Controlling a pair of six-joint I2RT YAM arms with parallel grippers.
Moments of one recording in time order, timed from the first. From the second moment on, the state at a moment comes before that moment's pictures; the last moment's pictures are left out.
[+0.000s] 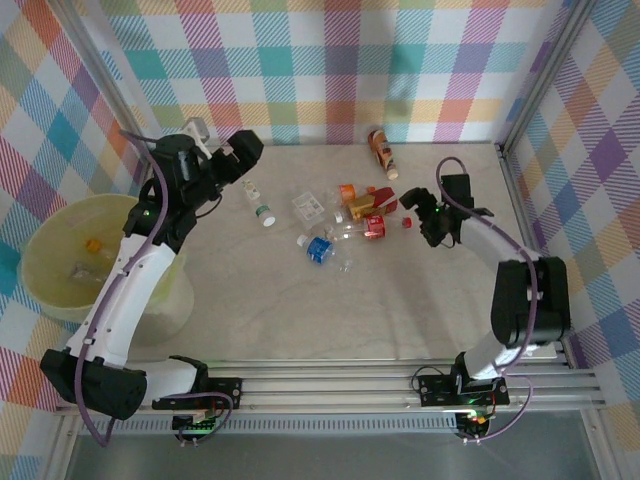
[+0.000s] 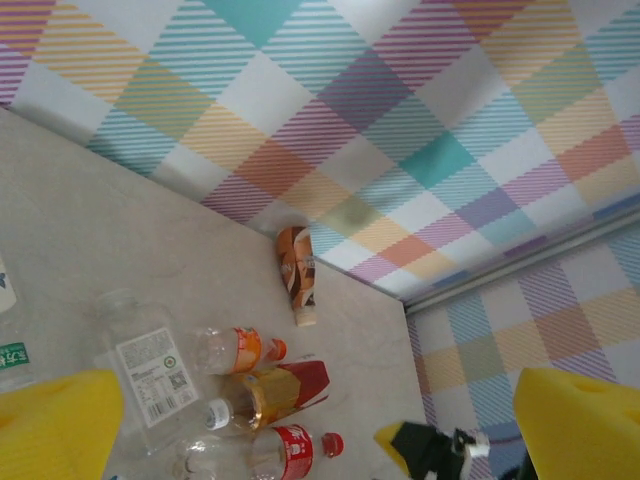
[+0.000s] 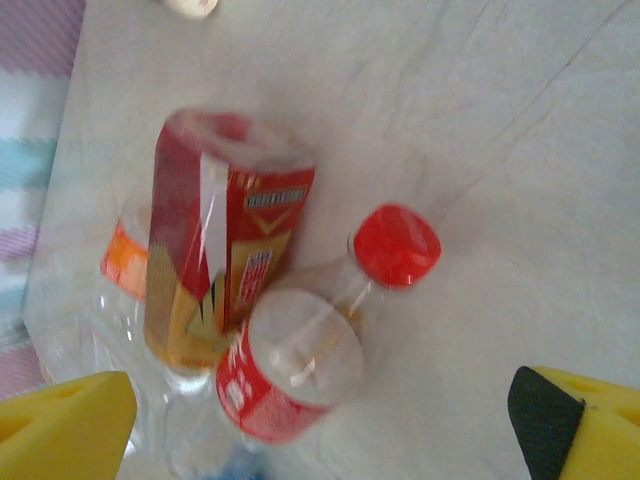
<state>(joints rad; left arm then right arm) -0.29 1.24 1.40 -0.42 0.12 -0.79 0.10 1.63 1.06 -0.31 -0.28 1.01</state>
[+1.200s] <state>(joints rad) -0.29 1.18 1.32 -0.48 0.05 -0.76 0.09 1.91 1.12 -0.12 -0.40 1.36</state>
